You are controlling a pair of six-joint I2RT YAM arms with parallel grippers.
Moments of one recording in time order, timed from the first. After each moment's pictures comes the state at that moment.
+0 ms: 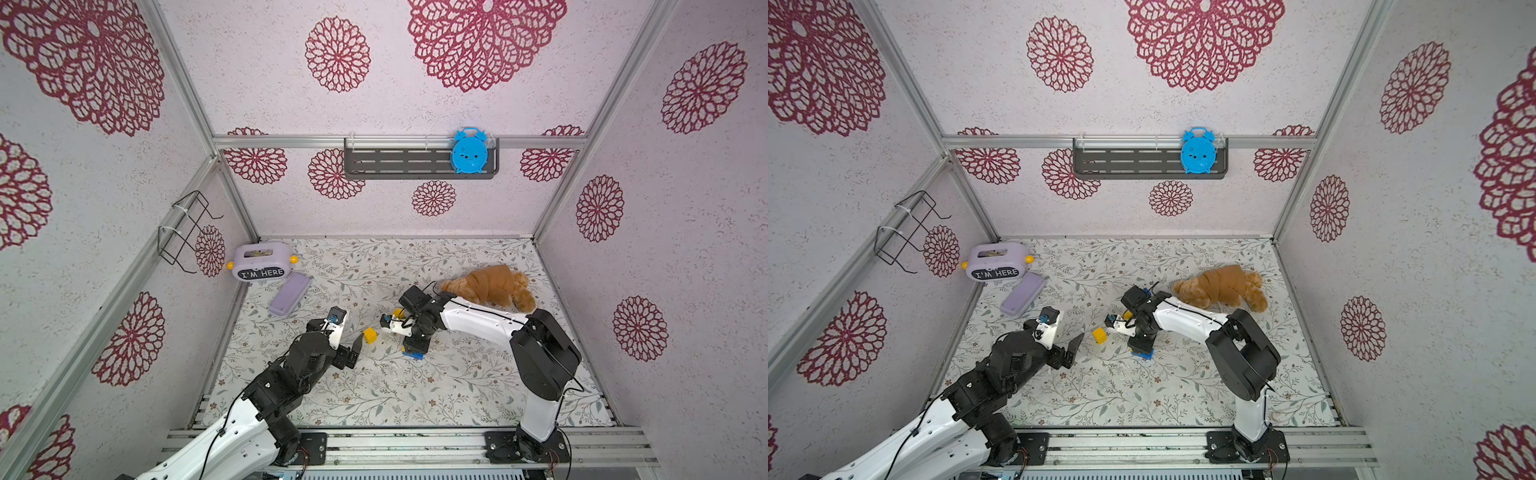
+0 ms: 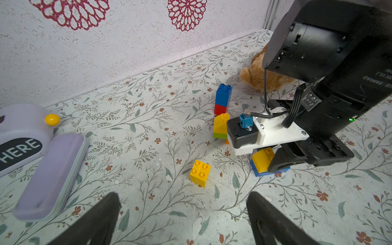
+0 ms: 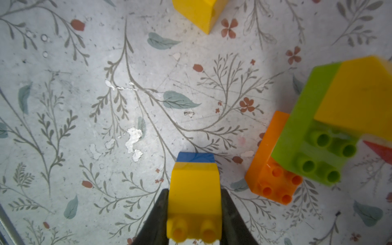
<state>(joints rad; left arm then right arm) -0.74 0.67 0.54 -0.31 -0.32 -0.06 0.80 1.84 1.28 -0.77 -0.15 -0.48</state>
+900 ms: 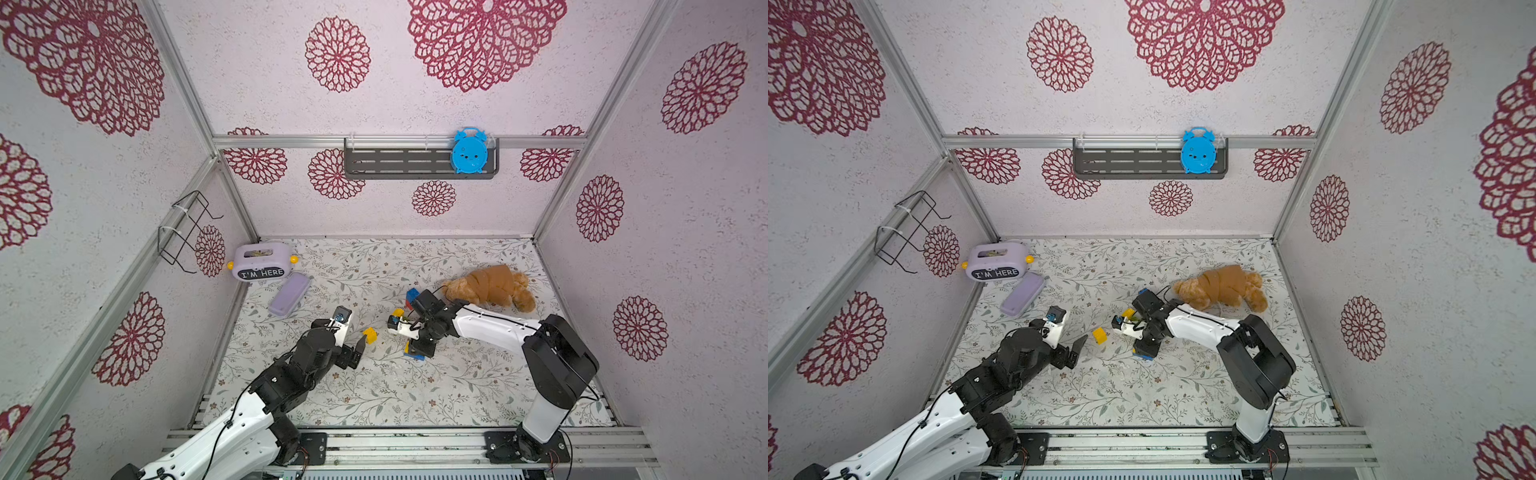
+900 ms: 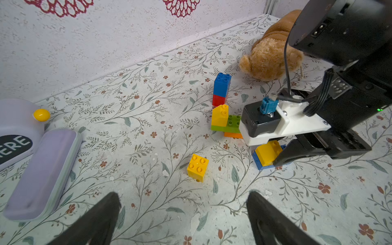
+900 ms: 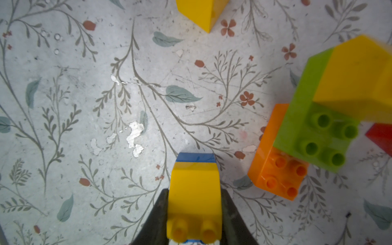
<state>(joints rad) -0.74 0.74 0.55 -0.31 -0.30 -0.06 0.76 1.74 1.12 -0.62 -0.21 -0.50</state>
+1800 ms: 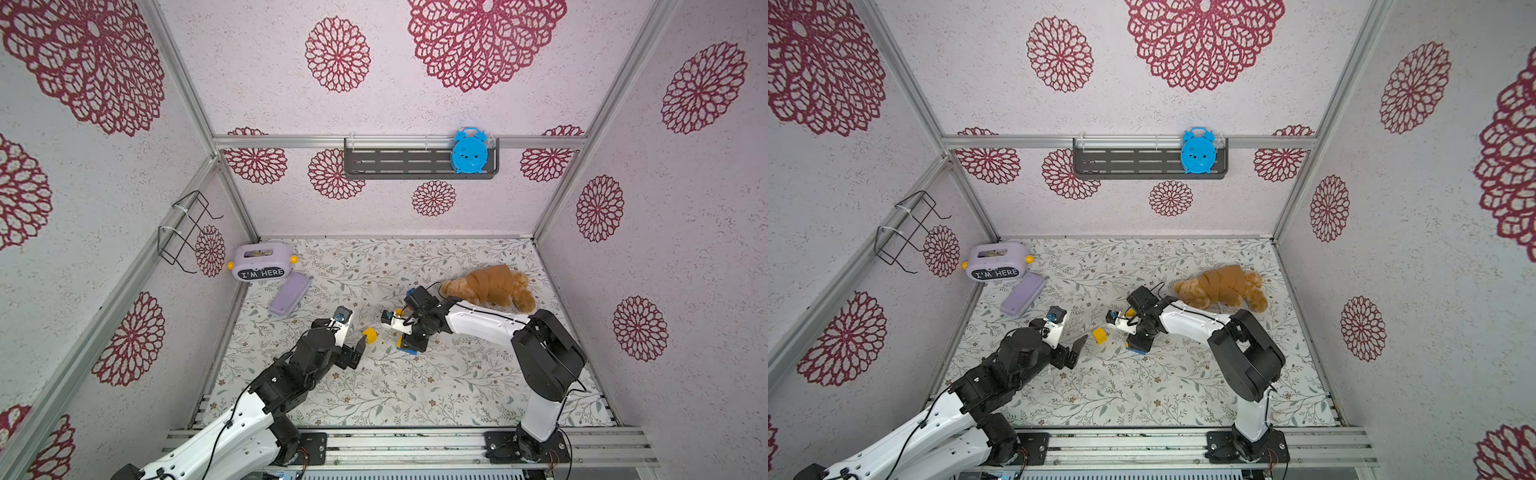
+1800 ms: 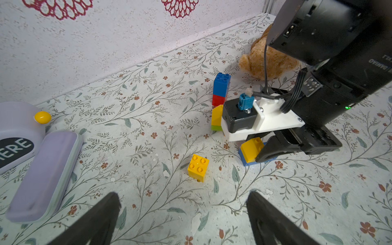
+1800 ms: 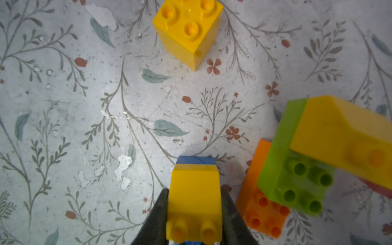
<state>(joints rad) -0.74 0.73 0.55 -0.31 -0.30 -0.04 0.77 1.80 1.17 -0.59 -0.21 -0.48</state>
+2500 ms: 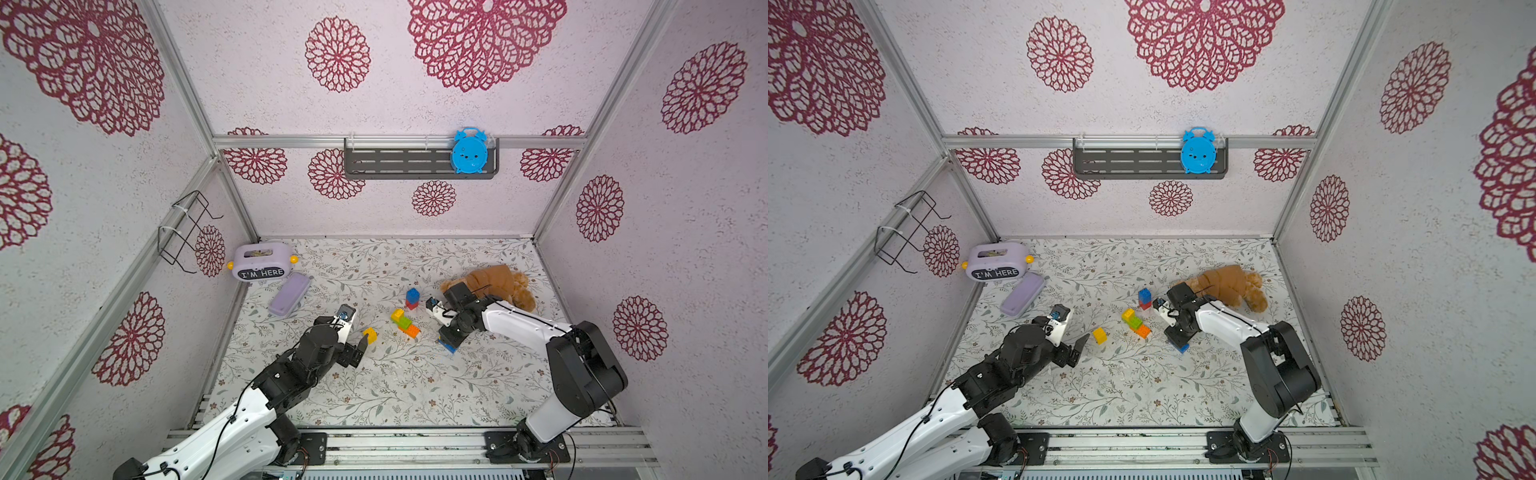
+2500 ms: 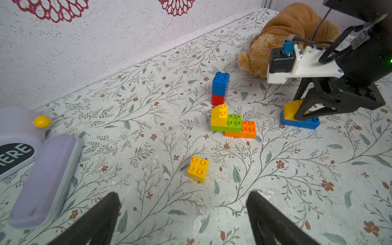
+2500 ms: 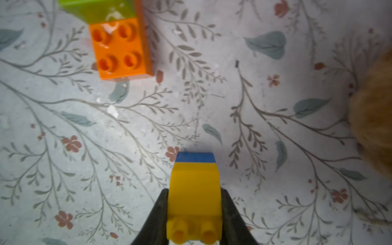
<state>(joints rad) -0.74 0.78 0.57 -0.31 -0.30 -0.02 0.52 1.63 1.01 -0.65 -0.02 -0.24</state>
